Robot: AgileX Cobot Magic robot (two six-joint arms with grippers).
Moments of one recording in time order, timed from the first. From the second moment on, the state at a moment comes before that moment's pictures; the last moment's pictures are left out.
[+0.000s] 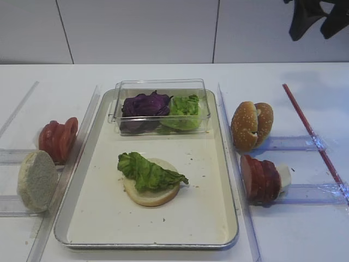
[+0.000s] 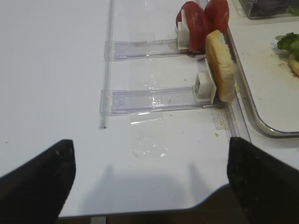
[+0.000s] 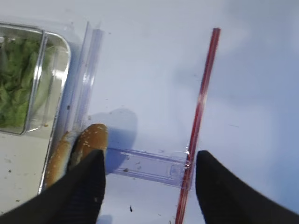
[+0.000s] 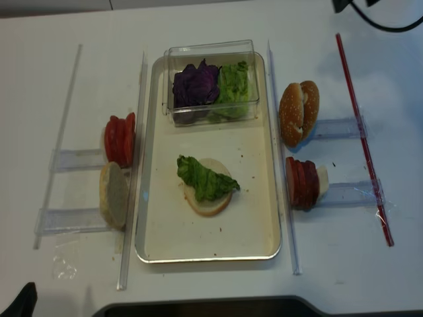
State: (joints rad) left arm 0.00 -0.02 -0.48 0.04 1.18 -0.05; right arm 0.10 1.72 -1.75 0.14 1.25 -0.13
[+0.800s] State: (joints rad) left arm 0.00 -0.02 -0.48 0.04 1.18 -0.05; right arm 0.03 1.39 -1.23 0.11 1.24 -0.10
